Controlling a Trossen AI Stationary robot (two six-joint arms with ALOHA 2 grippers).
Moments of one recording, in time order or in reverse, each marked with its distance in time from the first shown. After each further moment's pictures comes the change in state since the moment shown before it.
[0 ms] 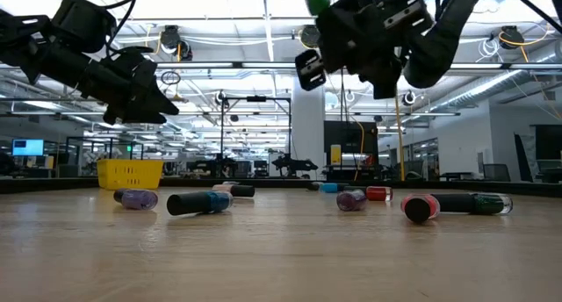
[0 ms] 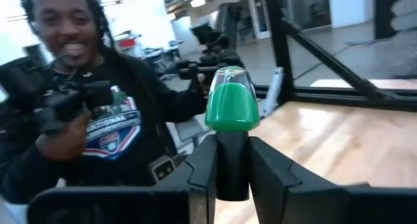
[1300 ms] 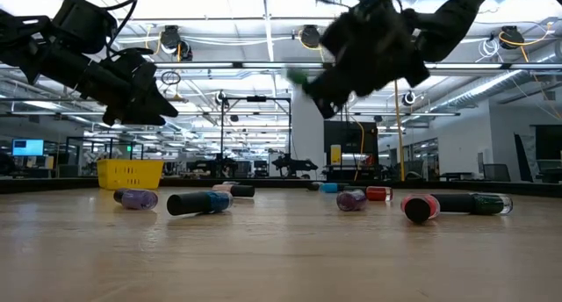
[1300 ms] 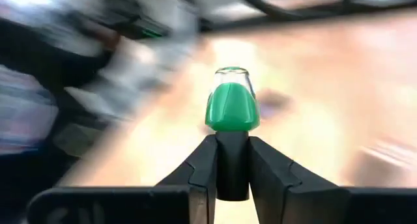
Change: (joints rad) left arm 0.000 0.000 0.000 -0.016 0.000 0.000; right arm 0.042 -0.171 0.006 -0.723 0.535 -0.347
